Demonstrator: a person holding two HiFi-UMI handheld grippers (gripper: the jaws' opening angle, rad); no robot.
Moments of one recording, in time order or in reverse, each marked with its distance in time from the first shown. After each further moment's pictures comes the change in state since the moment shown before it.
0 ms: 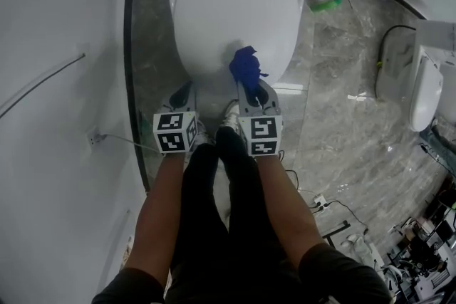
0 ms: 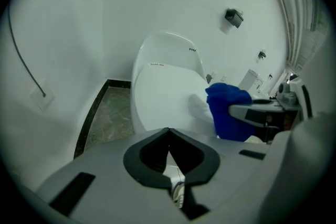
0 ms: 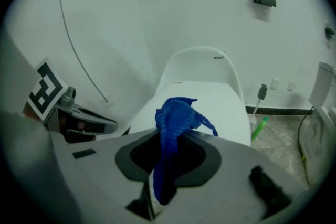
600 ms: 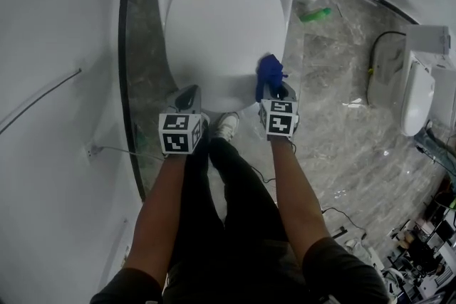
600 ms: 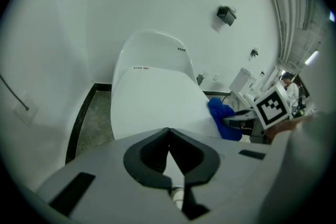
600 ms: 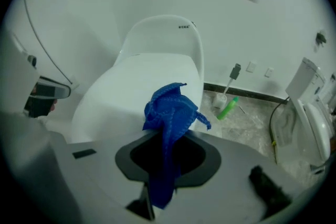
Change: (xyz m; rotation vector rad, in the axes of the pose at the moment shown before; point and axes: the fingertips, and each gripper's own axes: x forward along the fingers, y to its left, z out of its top) left arm 0.027 -0.040 0.036 0.054 0.009 -0.075; right arm 0.016 -0.137 -0.062 0.076 0.273 -0.203
